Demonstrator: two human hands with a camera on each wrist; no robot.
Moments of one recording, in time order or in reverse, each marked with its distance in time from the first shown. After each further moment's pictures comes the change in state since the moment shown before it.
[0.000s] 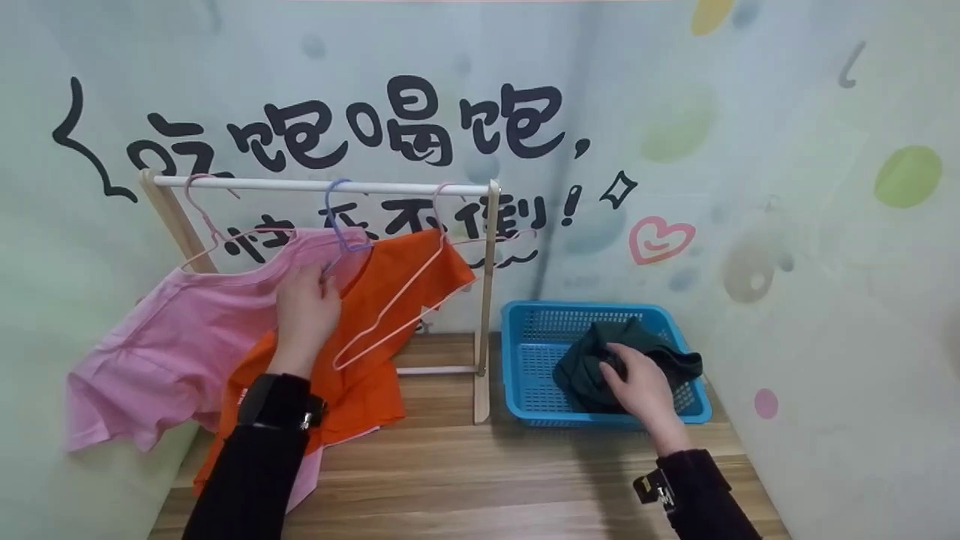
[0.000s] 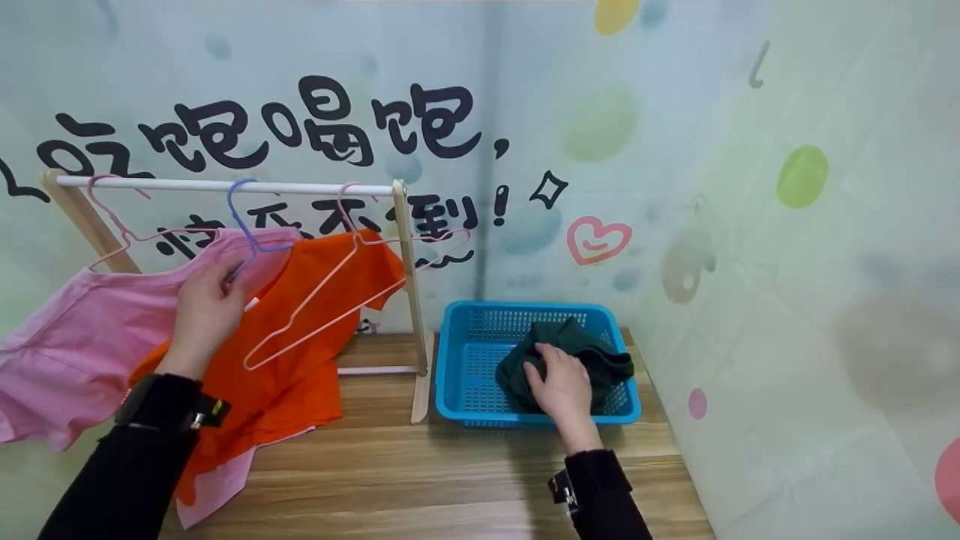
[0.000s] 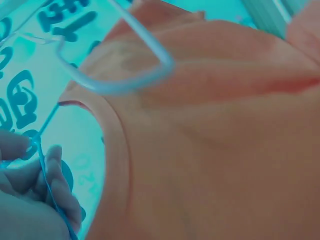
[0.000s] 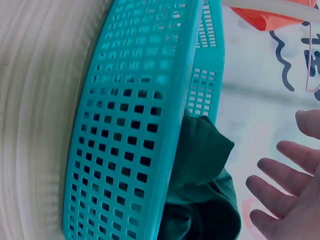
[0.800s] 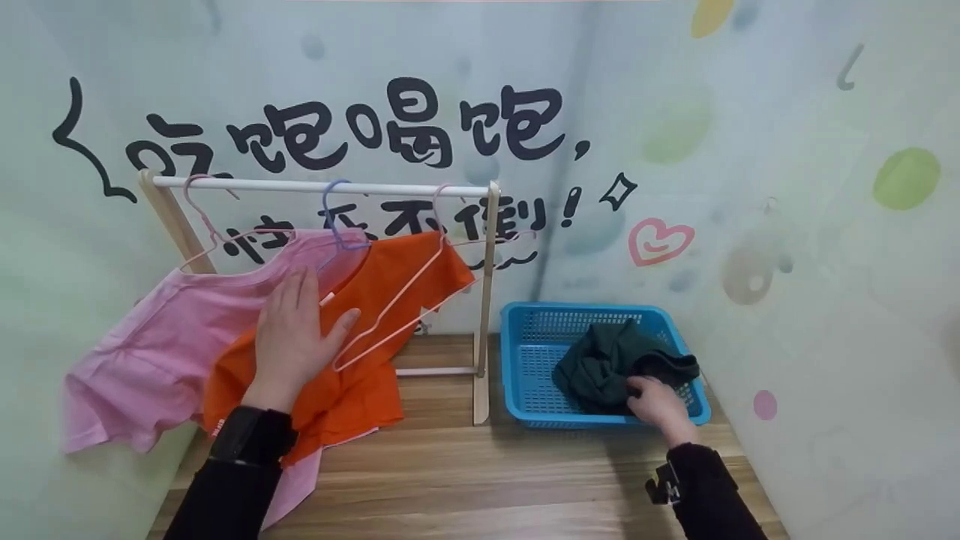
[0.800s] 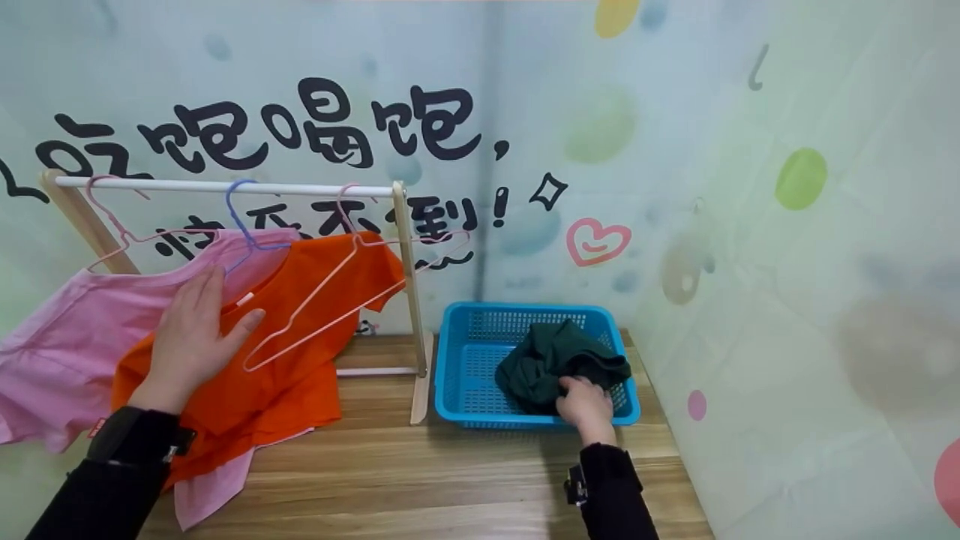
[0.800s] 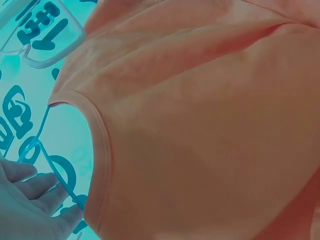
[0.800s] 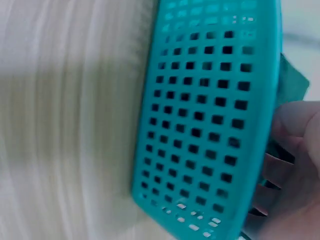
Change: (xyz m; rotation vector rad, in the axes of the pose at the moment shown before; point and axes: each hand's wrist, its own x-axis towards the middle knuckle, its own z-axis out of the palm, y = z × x) left_hand -0.033 -0.015 -0.014 0.278 -0.164 0.148; right_hand -0.006 0.052 0.000 -0.122 -0.330 0.199
